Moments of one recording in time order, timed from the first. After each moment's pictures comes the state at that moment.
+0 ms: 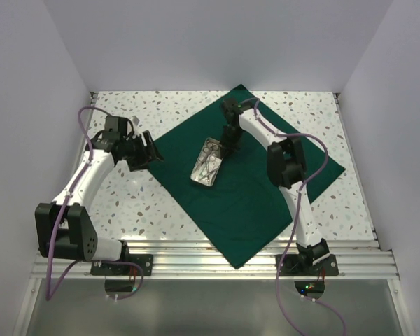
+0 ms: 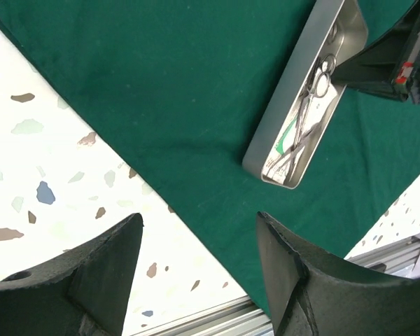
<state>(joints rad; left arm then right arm) -0.07 1.40 1.09 -0.68 0.34 -0.46 0.46 2.51 2.26 -1.15 -0.15 0.73</state>
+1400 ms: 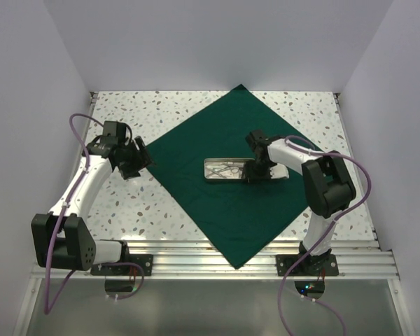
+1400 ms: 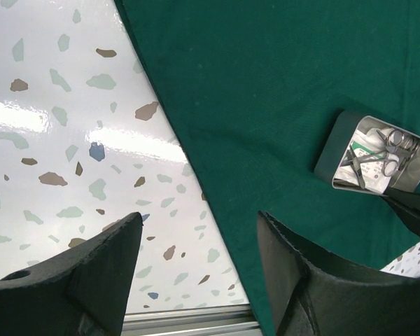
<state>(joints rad) -0.07 1.31 1.05 -0.77 0.15 -0.59 0.42 1.86 1.21 -0.82 -0.04 1.94</state>
